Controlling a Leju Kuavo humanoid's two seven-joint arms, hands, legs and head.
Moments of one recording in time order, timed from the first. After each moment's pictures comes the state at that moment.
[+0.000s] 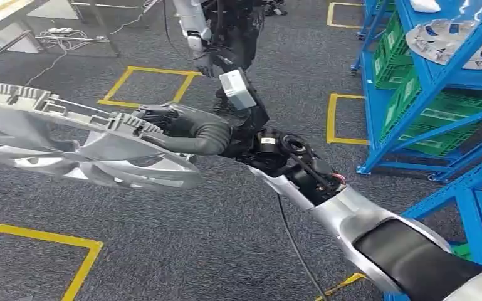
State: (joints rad) left arm -0.26 0.07 1.52 -0.16 -1.26 -0.24 -0.31; right arm -0.79 0.07 0.56 -1.15 -0.60 0.74 -0.06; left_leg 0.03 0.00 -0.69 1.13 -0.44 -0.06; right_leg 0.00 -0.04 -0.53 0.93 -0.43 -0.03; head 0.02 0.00
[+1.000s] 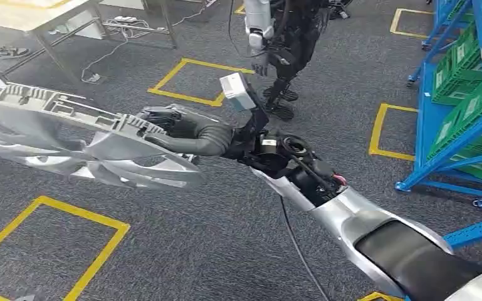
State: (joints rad) left arm -0.27 0.07 1.52 -0.16 -1.27 -0.23 -0.31; right arm -0.77 0.07 0.56 -1.13 -0.59 0.73 -0.07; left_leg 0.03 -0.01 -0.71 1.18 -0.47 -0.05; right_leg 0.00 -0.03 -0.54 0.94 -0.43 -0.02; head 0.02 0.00
